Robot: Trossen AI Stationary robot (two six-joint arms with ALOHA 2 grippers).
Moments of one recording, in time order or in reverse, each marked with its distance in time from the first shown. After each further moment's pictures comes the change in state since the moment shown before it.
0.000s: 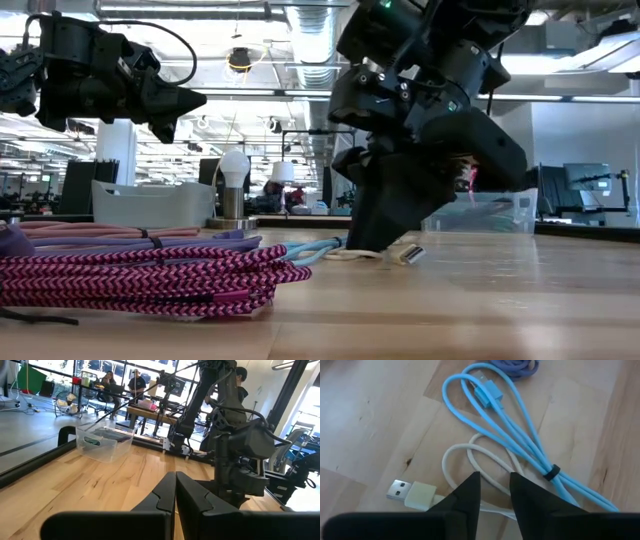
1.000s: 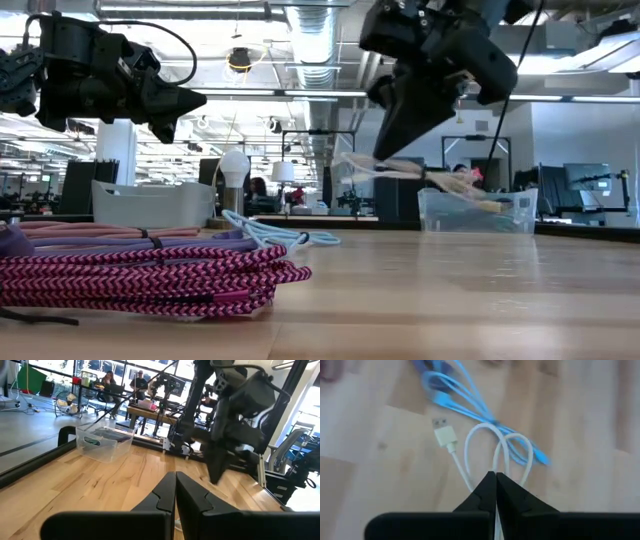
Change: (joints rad) left arm 0.000 0.000 0.000 0.000 0.000 0.000; right arm -0.015 -0.319 -0.005 -0.249 0.207 0.021
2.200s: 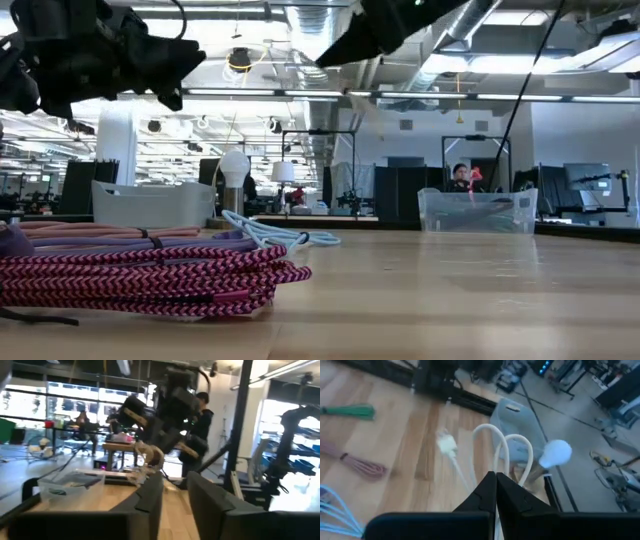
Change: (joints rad) left arm -0.226 0.000 0.006 0.211 -0.117 0.037; right arm -0.153 -0.122 0.004 0.417 0.144 -0.229
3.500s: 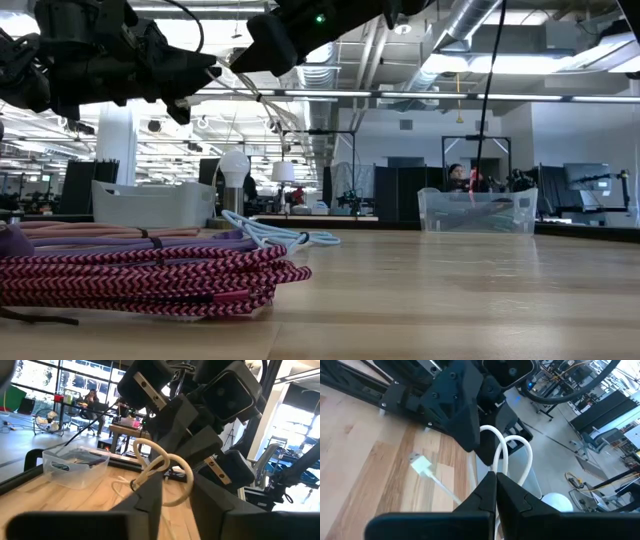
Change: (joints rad) left arm -0.040 0.125 0.042 -0.010 -0.089 -0.079; right arm -0.006 0.410 0.394 0.125 0.046 -0.141
